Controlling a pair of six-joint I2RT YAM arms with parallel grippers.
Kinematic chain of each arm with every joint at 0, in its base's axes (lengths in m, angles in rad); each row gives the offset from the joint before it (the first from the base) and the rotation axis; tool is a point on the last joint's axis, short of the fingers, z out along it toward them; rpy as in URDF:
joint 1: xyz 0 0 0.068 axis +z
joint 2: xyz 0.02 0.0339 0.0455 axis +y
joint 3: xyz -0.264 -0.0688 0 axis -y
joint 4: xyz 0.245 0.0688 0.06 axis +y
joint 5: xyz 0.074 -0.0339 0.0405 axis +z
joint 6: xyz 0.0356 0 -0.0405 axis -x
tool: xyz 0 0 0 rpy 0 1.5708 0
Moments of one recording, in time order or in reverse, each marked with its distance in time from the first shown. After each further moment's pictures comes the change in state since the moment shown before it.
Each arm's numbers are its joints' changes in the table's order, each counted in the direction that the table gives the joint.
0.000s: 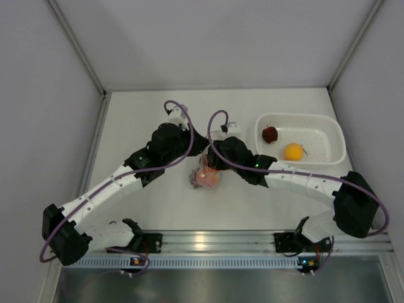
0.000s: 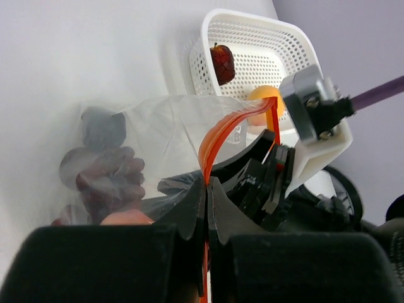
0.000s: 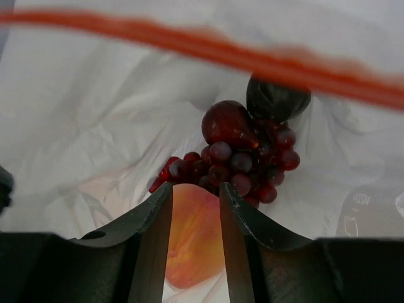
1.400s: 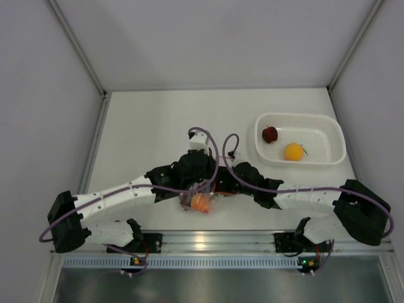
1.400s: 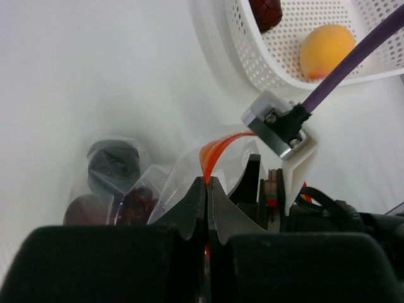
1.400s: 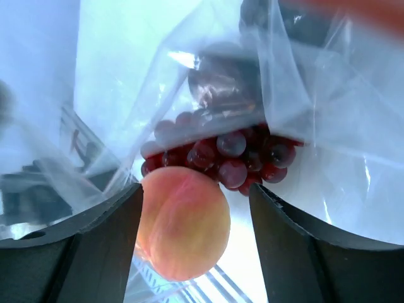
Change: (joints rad) left arm -0.313 0.053 -0.080 0.011 0.391 -0.076; right arm 0.056 -0.100 -0.450 -0.402 0.345 -0.323
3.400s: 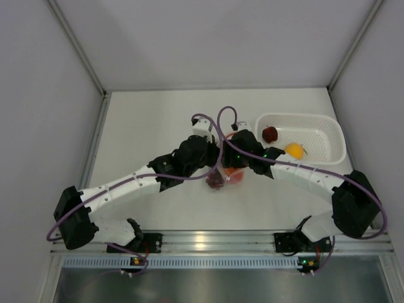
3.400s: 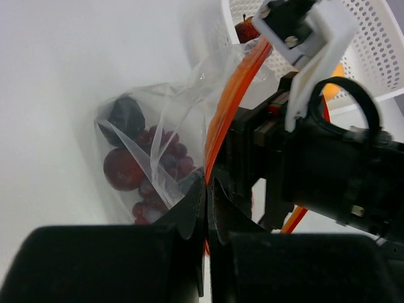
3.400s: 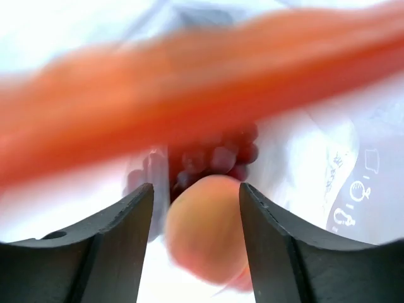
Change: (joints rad) left arm 0.098 0.082 0.093 -0.053 -0.084 -0.107; right arm -0.219 0.126 0.416 0.556 -0.245 0.406
